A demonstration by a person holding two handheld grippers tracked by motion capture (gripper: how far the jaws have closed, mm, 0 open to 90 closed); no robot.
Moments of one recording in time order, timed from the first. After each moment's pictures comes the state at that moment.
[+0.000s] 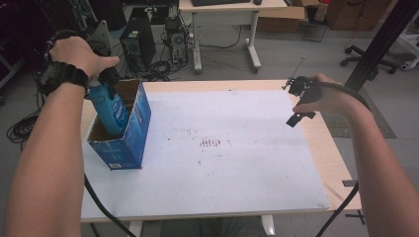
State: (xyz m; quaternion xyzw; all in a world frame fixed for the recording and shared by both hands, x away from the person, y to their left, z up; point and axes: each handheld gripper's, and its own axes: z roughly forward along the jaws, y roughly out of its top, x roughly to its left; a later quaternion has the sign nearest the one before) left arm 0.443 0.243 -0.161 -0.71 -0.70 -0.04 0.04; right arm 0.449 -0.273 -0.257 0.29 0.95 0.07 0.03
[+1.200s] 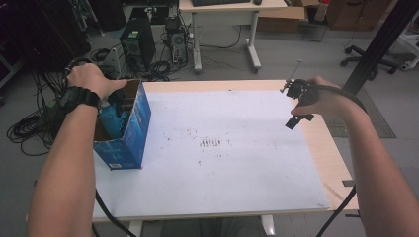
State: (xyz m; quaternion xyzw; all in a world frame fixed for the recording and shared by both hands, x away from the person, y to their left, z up) left arm 0.449 0.248 -0.229 -0.71 -0.70 -0.01 0.05; right arm 0.450 -0.270 -0.265 0.29 0.96 0.06 0.03
